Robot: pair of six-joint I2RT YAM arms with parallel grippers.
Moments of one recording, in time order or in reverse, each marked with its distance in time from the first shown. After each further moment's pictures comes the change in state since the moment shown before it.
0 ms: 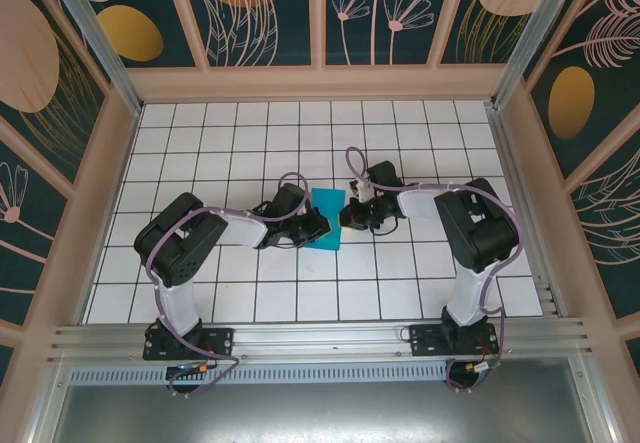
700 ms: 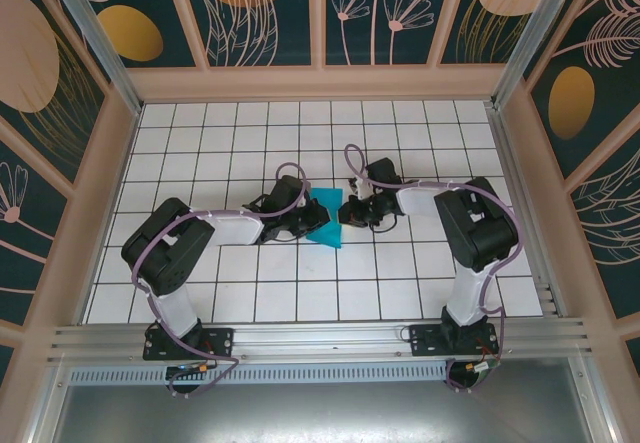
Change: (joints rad) left arm 0.000 -0.083 0.034 -0.075 -0.071 0.058; right arm 0.000 -0.005 0.032 -0.027 0.016 -0.019
